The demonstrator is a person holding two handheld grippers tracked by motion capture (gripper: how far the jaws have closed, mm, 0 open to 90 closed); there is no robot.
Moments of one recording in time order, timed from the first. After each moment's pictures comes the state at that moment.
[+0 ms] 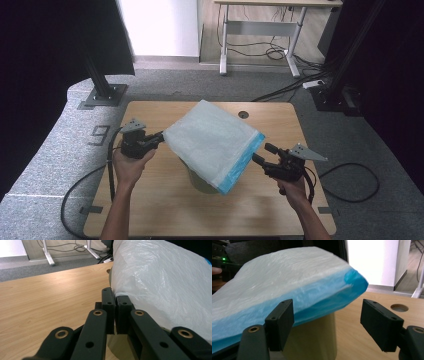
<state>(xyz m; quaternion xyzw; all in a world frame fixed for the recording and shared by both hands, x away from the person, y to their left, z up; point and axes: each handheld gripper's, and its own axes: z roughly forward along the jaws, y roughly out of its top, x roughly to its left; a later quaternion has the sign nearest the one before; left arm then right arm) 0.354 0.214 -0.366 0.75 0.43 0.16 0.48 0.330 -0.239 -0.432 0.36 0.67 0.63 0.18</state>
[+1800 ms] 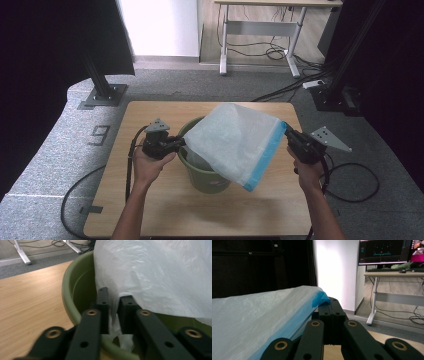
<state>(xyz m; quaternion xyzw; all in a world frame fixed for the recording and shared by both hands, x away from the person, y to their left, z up) 0.358 0.164 -0.370 0.78 0.38 0.13 0.48 0.346 -0.274 -0.383 0.38 0.61 0.62 0.32</state>
